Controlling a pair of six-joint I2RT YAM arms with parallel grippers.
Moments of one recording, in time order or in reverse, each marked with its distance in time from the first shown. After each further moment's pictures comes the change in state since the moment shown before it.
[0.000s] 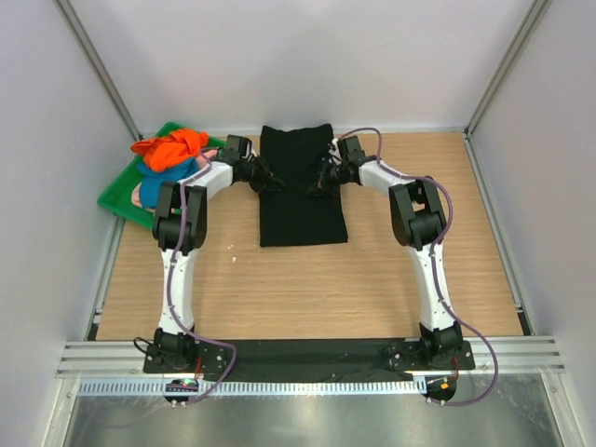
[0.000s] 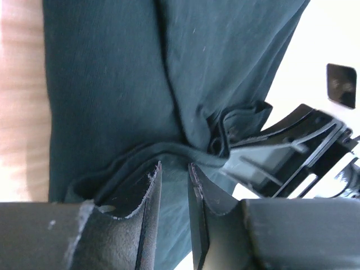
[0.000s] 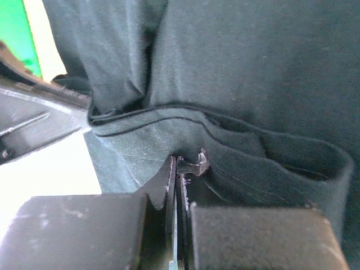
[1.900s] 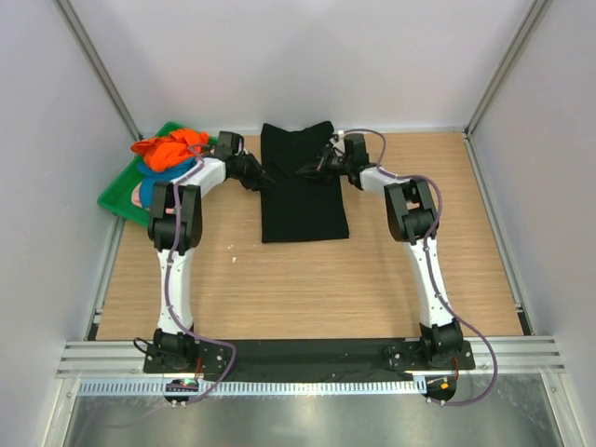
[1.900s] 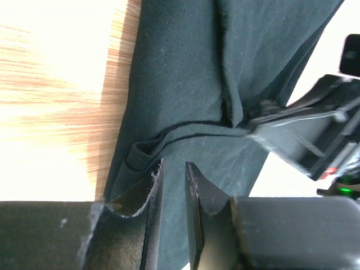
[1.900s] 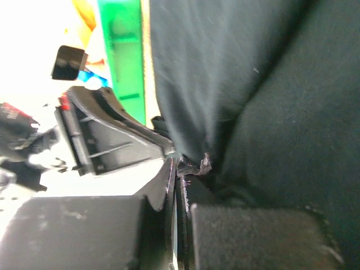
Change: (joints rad) left arm 0.045 -0.008 0.025 -0.065 -0.069 0.035; right arm -0.037 0.185 0.066 0.547 -0.248 0.426
